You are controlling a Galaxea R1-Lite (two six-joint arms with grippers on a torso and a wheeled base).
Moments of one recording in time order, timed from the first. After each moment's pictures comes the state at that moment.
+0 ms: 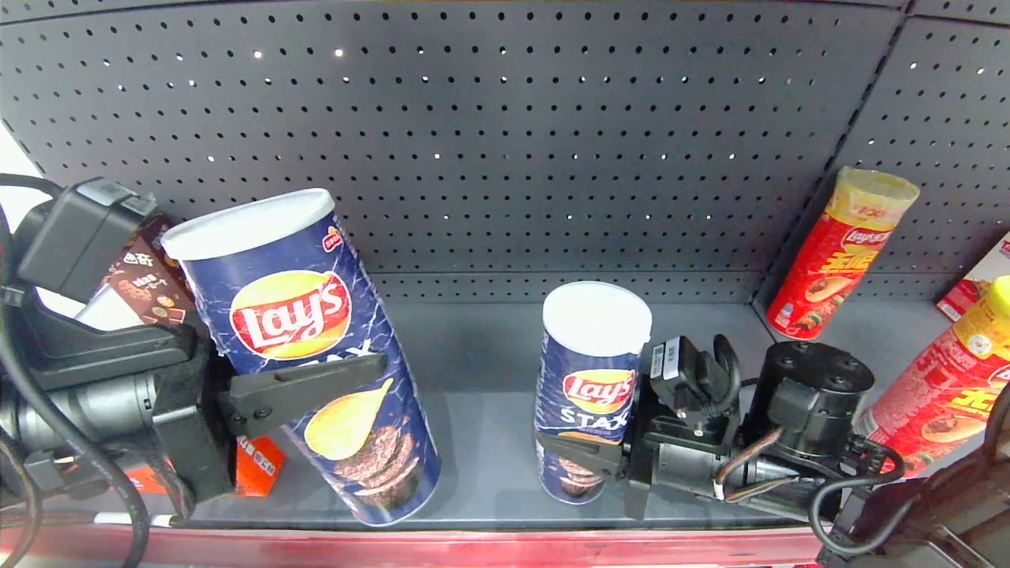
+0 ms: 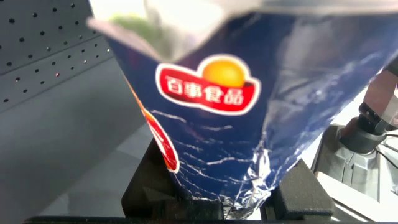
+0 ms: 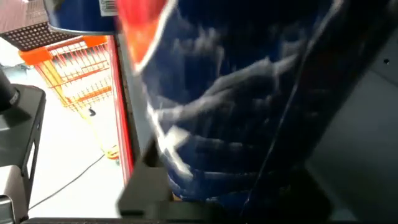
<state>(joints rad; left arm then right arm) -0.36 1.23 -0.61 -0.52 -0.64 -0.07 0.68 1.88 -0.54 -1.32 0.54 -0.18</state>
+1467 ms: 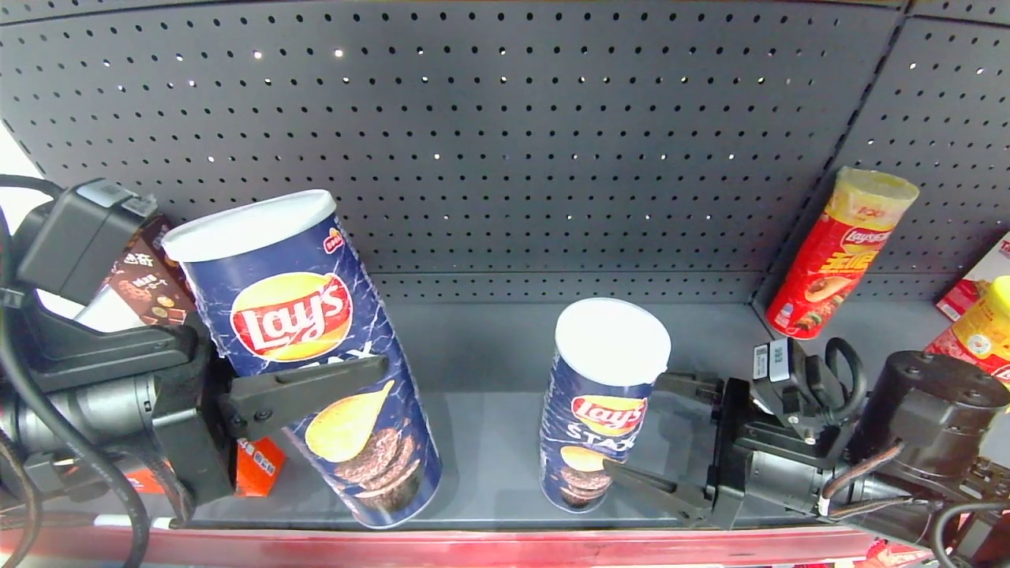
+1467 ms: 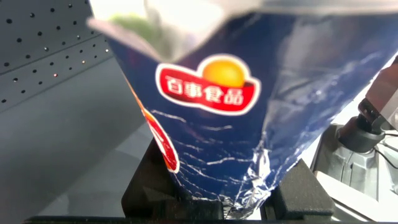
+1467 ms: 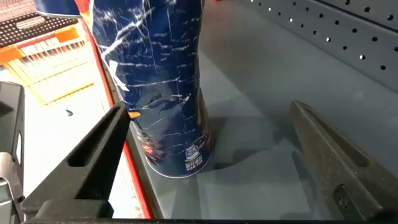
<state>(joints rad) -0.36 1.23 -0.61 -0.52 -0.64 -0.07 0.57 1.71 -0.35 -1.33 0.53 -0.18</state>
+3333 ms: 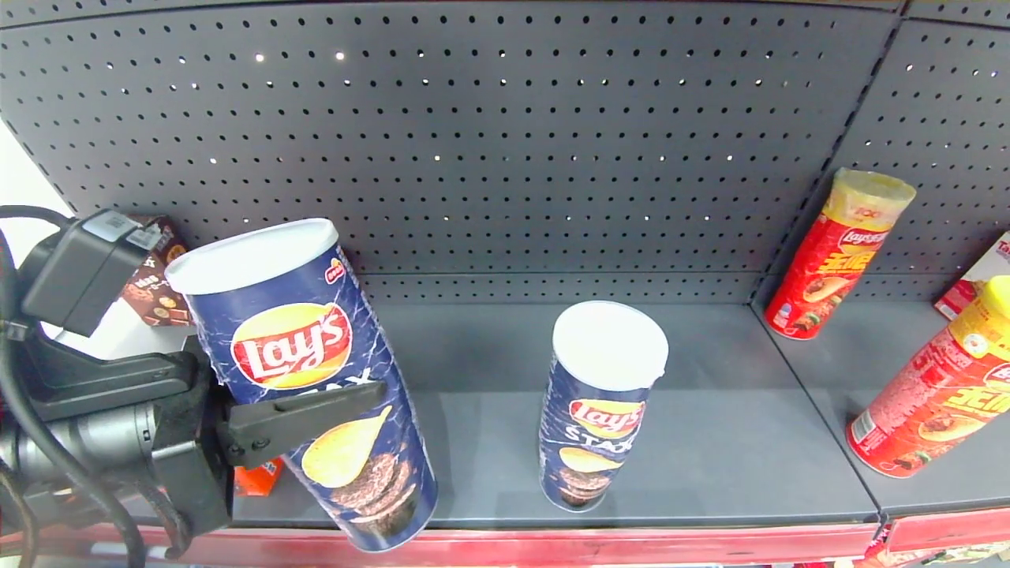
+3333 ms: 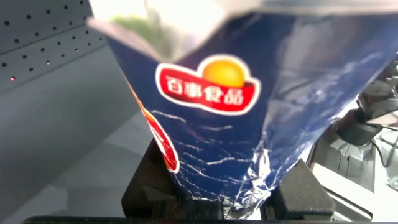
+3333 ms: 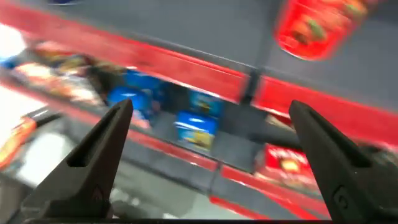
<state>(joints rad) -0.37 1.21 -0.57 -0.52 -0.64 -0.06 0.25 0.21 -0.05 0.02 0.06 -0.10</state>
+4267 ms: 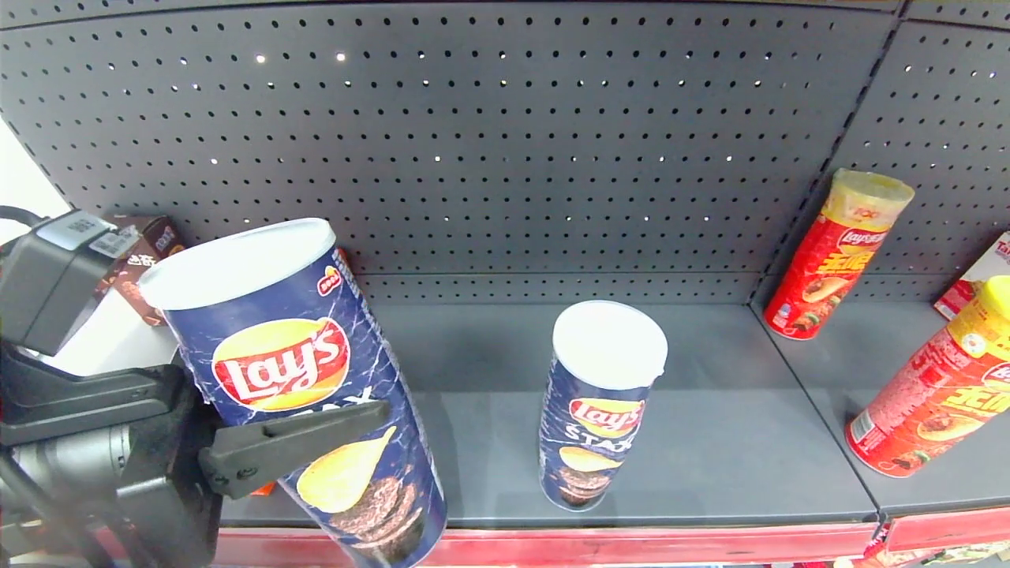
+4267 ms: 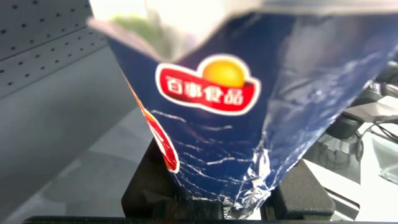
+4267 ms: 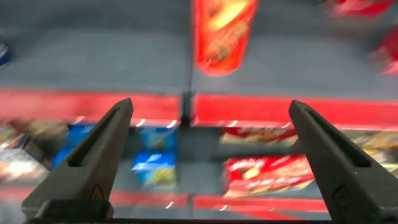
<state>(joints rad) -0.43 1.18 -0.56 -0.52 -0.64 -0.06 0.00 0.00 0.00 -0.02 0.03 -0.02</state>
